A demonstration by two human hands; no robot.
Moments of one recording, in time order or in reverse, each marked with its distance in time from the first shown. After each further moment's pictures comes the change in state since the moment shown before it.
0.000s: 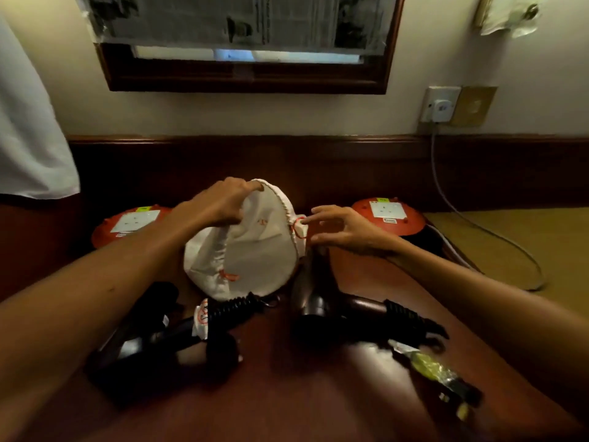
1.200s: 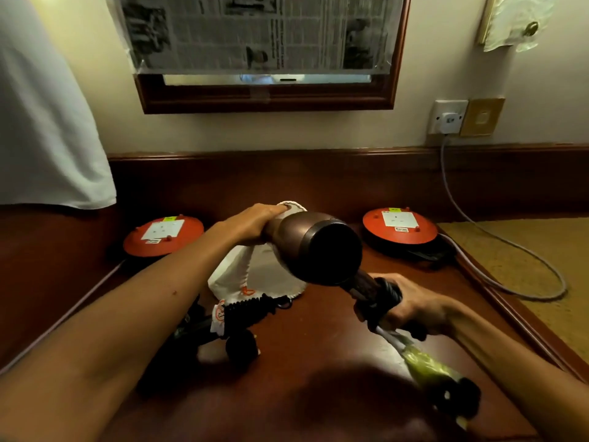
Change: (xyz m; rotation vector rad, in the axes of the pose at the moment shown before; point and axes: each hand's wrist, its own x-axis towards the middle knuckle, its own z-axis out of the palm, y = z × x) left_hand -0.011 0.011 0.019 -0.286 -0.052 0.058; right_hand -0.106 0.017 0.020 0.606 -0.303 0.127
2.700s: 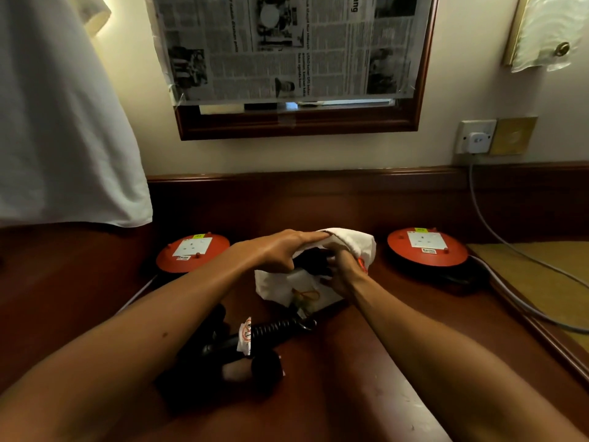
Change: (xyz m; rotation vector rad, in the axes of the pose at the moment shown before) left_hand -0.021 0.025 -0.017 0.054 -0.175 0.162; right_hand 0.186 -0.024 0.028 0.664 0.715 0.190
